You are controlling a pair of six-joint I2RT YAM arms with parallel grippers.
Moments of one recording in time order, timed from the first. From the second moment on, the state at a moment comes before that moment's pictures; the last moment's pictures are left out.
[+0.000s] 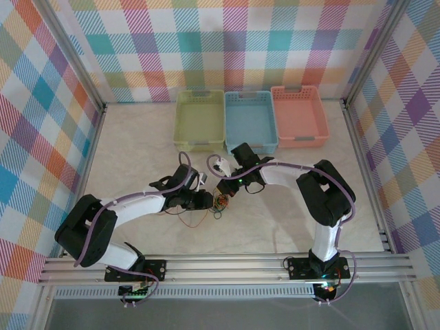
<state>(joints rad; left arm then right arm) -0.63 1.42 0.66 -0.23 0.35 -0.63 0.68 1.85 1.09 -0.24 -0.57 -0.14</state>
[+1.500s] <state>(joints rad) -0.63 1.28 0.54 -0.28 0.33 -0.65 0.68 1.85 1.09 -0.24 -0.57 -0.14</state>
